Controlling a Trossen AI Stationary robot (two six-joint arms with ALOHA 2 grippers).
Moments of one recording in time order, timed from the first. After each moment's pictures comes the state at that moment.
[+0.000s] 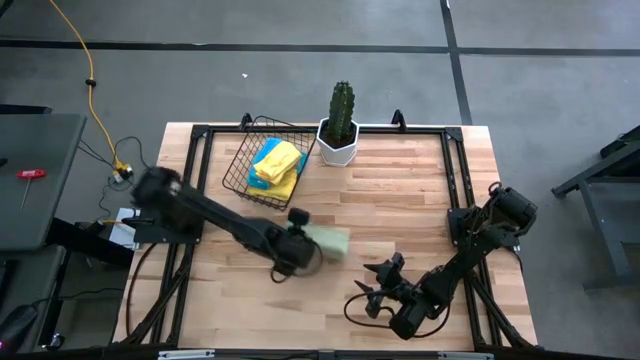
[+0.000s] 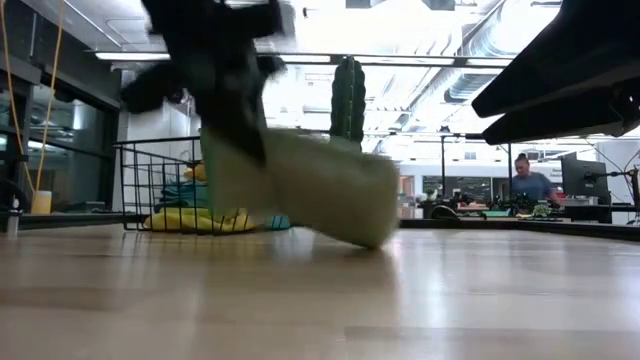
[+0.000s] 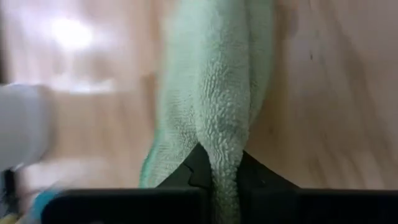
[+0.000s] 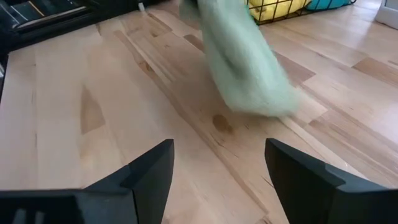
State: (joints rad) left arm -0.21 1.80 1.15 -0.53 -0.48 0.14; right arm 0.82 1.80 0.97 -0.20 1.02 1.15
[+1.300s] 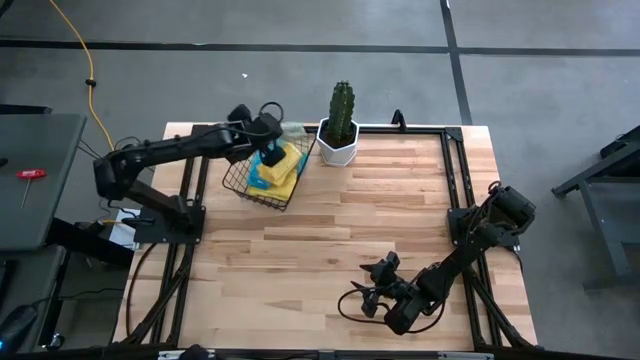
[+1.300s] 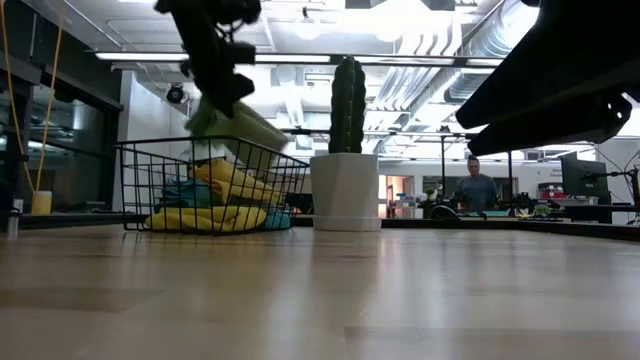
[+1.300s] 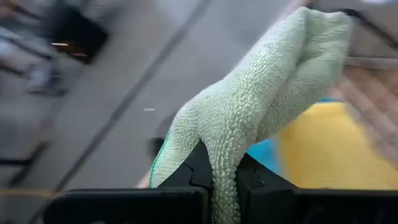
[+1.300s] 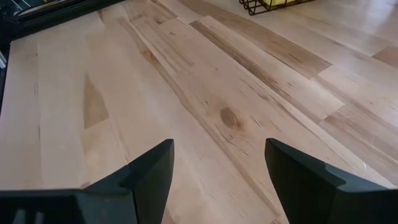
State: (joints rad) left arm 0.55 1.41 1.15 -0.70 -0.64 0.00; right arm 0.78 1.81 0.97 -0.15 0.93 1.09
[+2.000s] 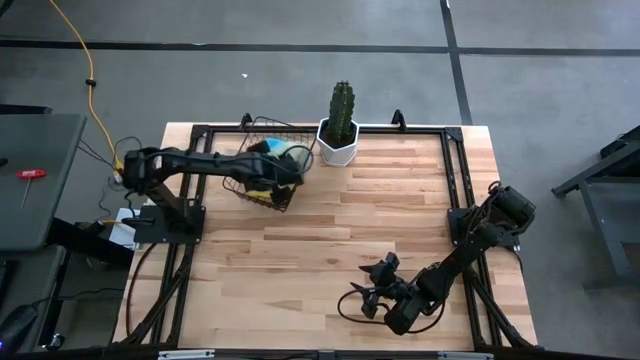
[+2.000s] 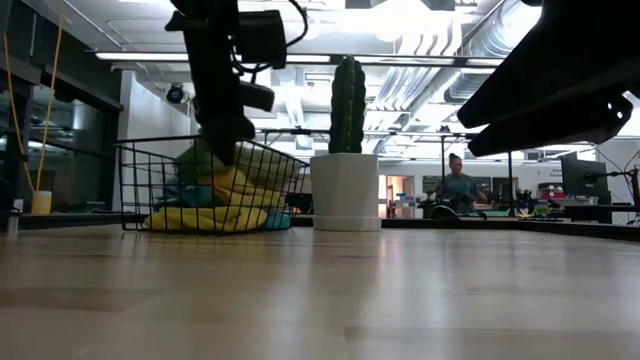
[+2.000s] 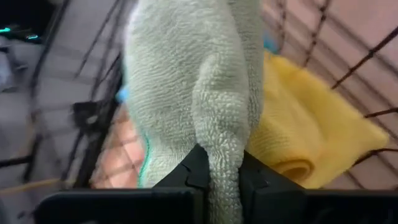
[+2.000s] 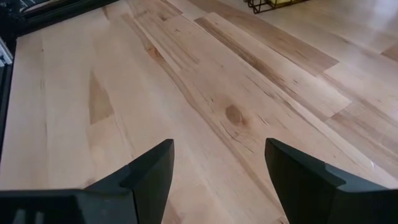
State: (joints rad) left arm 0.31 1.63 1.14 -0.90 -0.63 -0.22; right arm 0.78 1.81 0.97 -0.14 0.91 1.09
